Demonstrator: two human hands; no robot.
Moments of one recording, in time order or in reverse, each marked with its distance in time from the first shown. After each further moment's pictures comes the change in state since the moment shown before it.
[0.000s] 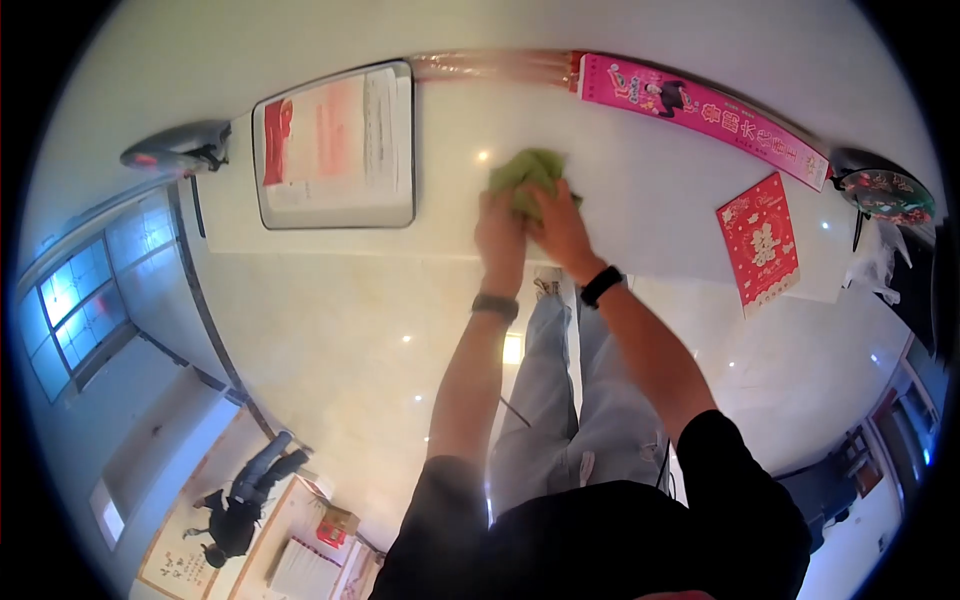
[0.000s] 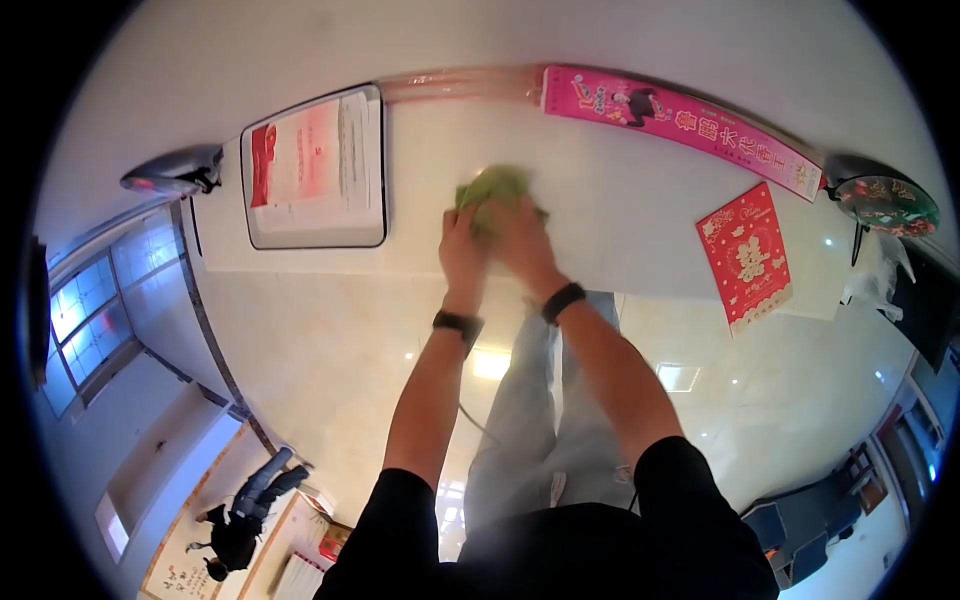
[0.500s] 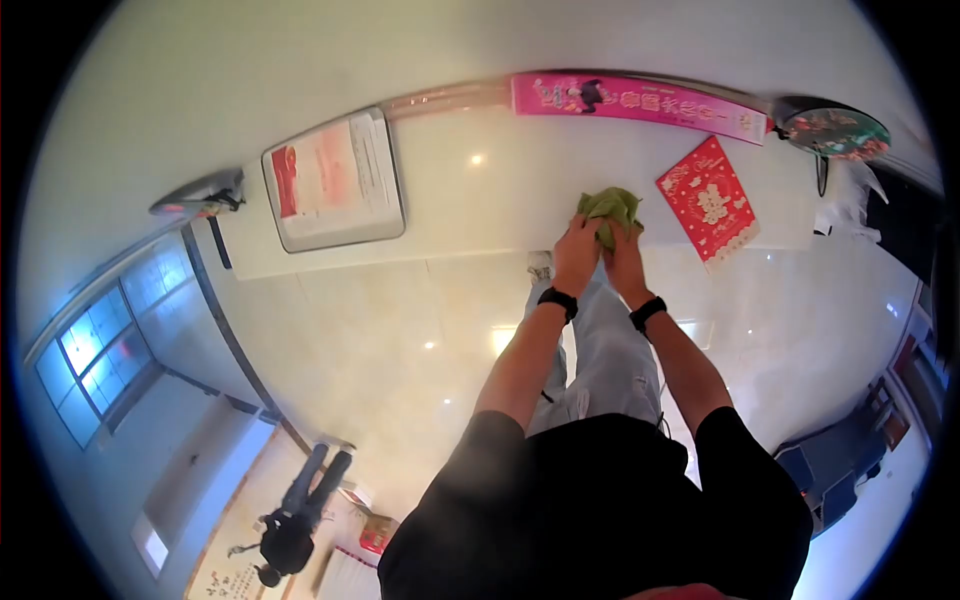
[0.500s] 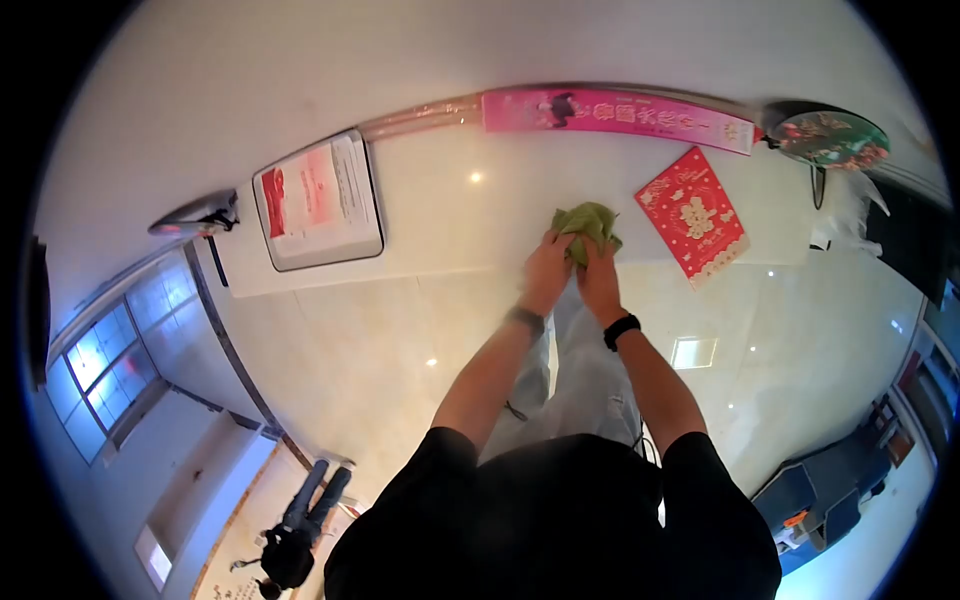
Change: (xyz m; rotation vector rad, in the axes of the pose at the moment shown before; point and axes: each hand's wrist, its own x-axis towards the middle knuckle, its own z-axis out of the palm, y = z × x) left_hand -0.082 0.148 0.051 -0.083 -0.483 0.170; right_hand -0.145 0.073 -0.118 -0.051 0.256 0.227
